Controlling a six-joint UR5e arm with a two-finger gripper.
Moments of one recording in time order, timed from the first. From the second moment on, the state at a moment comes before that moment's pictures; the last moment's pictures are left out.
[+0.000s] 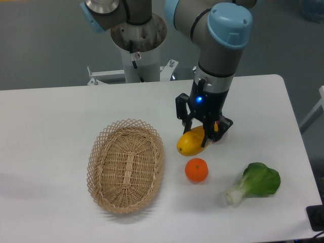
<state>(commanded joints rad) 2.54 -1.80 -1.47 -1.26 1.32 1.24</state>
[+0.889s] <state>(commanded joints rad) 2.32 -1.81 -1.58 -1.02 1.45 0.84</state>
